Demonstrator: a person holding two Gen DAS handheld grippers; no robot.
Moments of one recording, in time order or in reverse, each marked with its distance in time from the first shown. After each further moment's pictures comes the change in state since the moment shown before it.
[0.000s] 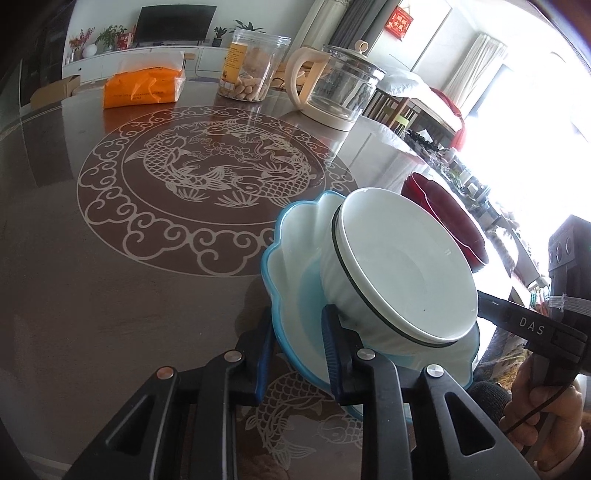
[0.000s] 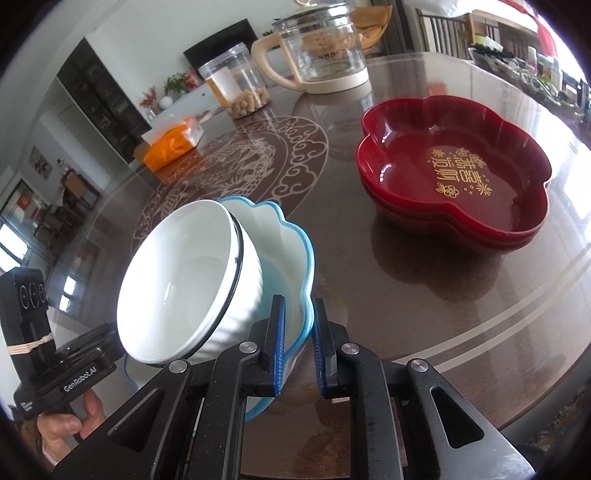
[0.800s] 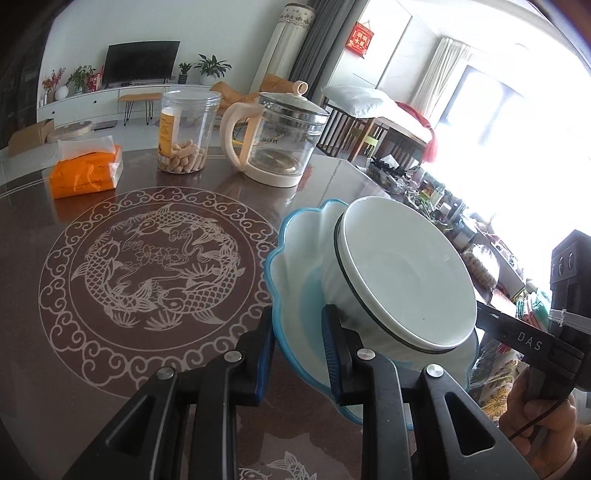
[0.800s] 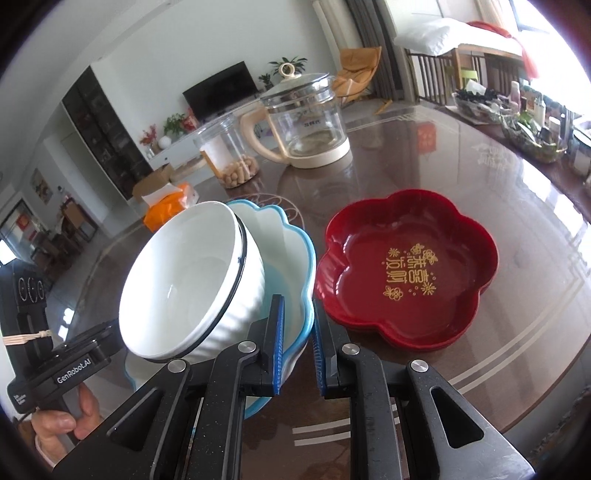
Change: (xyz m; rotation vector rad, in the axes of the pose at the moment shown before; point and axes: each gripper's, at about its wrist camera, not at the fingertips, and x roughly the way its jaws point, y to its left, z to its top) left arm 0.001 -0.082 0.090 0.119 -0.111 -0.064; right arm -0.056 -0.028 0.064 0.009 -0.186 -0.039
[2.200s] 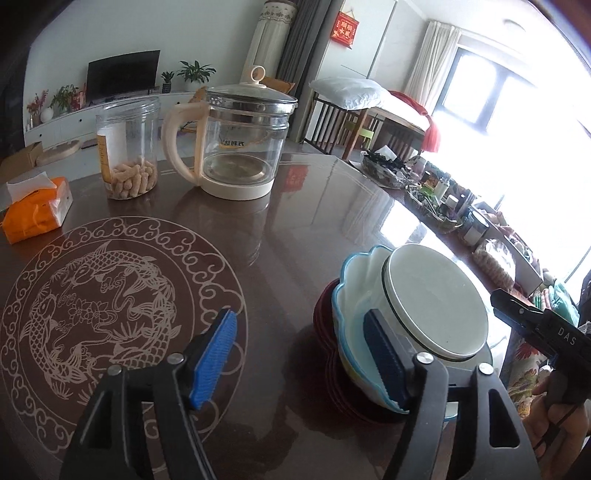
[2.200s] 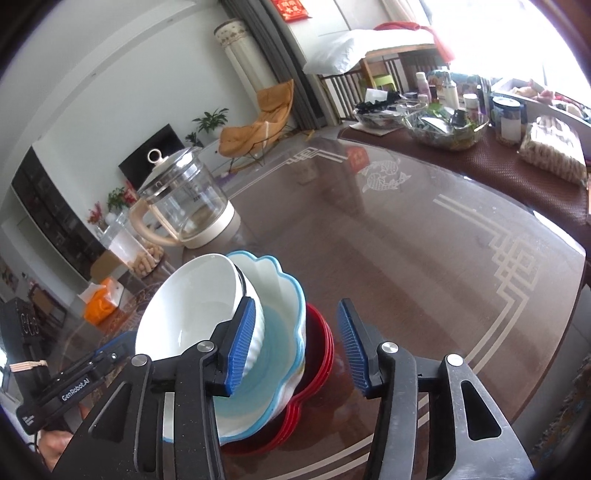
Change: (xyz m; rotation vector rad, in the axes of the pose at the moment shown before) left arm 0.080 -0.050 0.037 0.052 -0.014 0.054; right arm -0.015 -0.138 0.027 0.244 -0.173 -0.138
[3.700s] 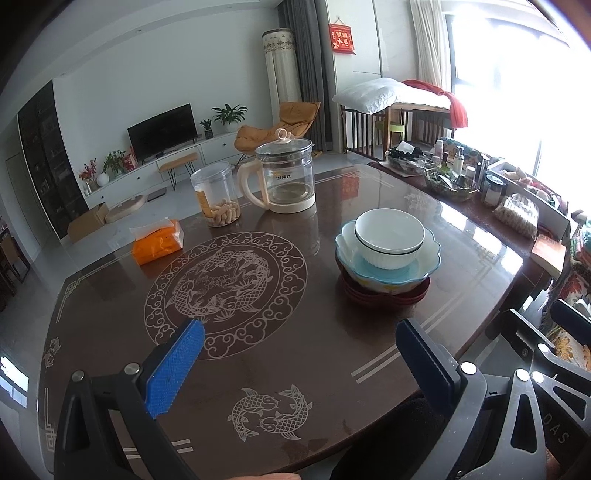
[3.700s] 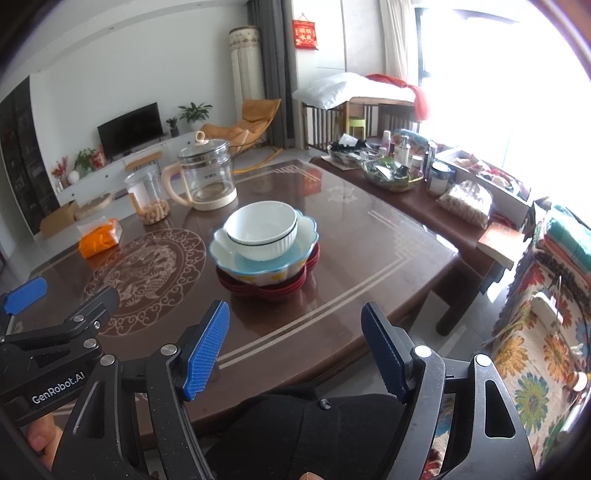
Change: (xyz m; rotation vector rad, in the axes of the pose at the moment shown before) left arm -0.204 -0.090 -0.076 0.211 -0.034 0.322; right arm -0.195 0.125 -0.106 -0.221 -0.042 -0.300
